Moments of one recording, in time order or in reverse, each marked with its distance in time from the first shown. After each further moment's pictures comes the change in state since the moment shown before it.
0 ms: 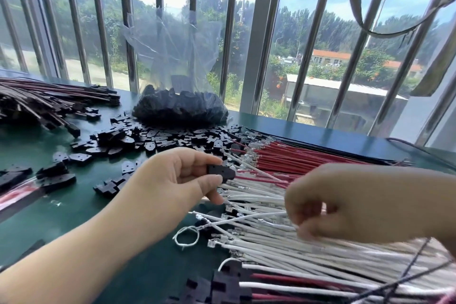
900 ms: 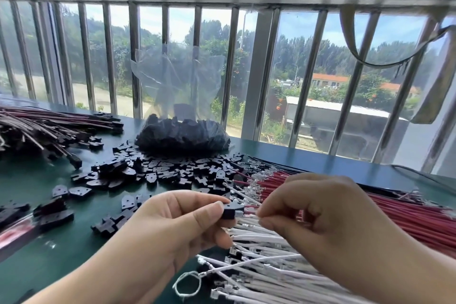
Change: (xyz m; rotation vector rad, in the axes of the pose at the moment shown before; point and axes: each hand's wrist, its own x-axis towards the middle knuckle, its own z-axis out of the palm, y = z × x) left_hand 0.001 0.006 -0.001 -0.568 -0.087 -0.200; right_hand 0.012 -0.036 0.034 -0.221 0.571 -0.362
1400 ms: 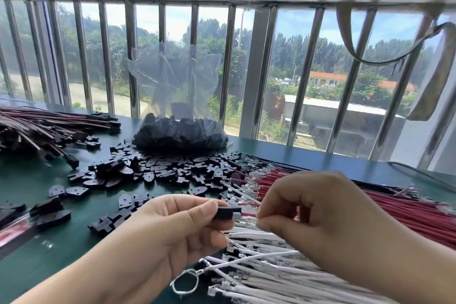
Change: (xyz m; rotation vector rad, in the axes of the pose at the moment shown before) left_hand 0.000 -0.002 -0.009 -0.122 -0.060 -0.164; right_hand 0.002 -0.004 -0.005 0.023 -0.095 0.069
